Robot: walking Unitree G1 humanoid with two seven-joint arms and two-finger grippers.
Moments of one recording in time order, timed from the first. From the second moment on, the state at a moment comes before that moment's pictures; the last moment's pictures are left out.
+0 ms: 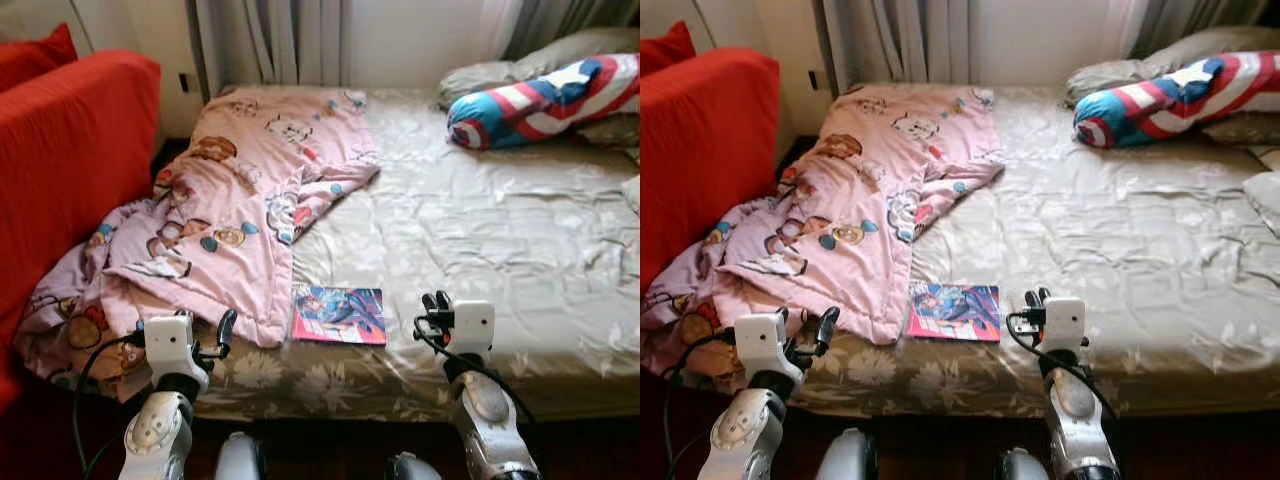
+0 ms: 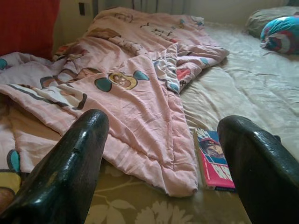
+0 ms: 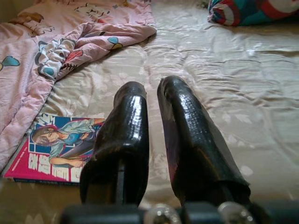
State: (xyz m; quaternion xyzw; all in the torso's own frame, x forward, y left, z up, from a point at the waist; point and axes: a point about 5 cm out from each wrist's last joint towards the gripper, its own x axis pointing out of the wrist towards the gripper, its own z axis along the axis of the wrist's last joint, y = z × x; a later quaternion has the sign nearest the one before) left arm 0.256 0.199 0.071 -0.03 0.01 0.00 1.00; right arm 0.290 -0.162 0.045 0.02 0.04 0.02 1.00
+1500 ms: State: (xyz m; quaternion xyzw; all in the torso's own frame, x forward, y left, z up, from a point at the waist) left arm 0.255 0.188 0.071 -0.03 0.01 -0.03 1.00; right arm 0.287 -0.154 0.042 0.02 0.04 0.05 1.00
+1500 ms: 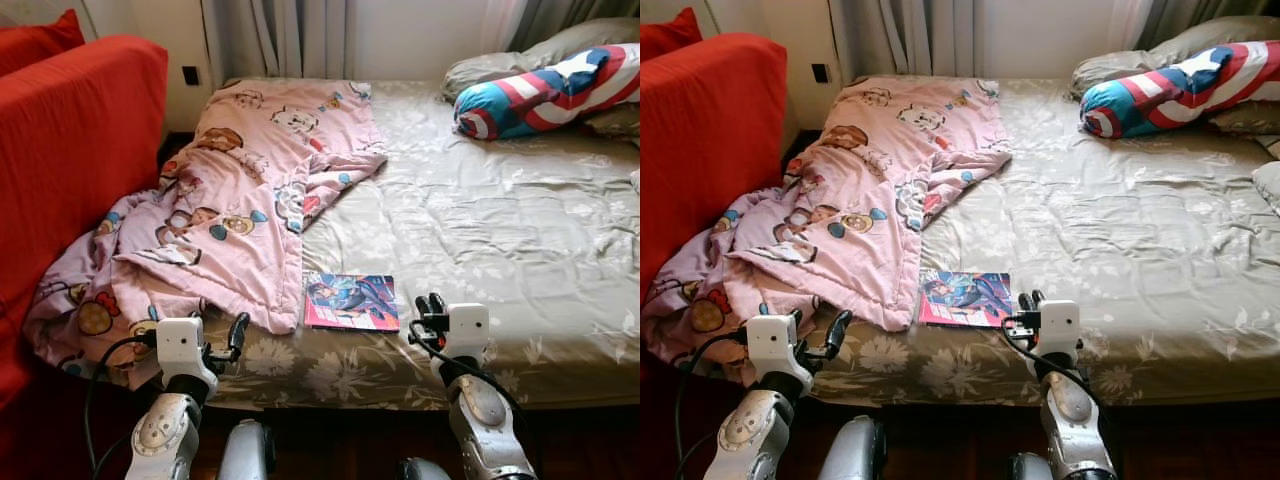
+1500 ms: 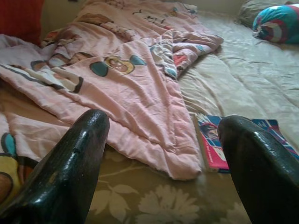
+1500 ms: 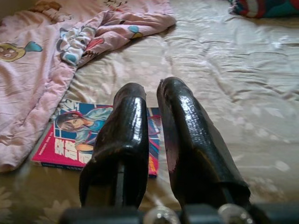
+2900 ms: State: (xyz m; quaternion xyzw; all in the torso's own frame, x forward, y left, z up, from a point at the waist) left arm 0.258 0.186 0.075 -0.03 0.01 -0.04 1.00; right arm 0.284 -0.166 0.033 0.05 0.06 -0.01 1.00
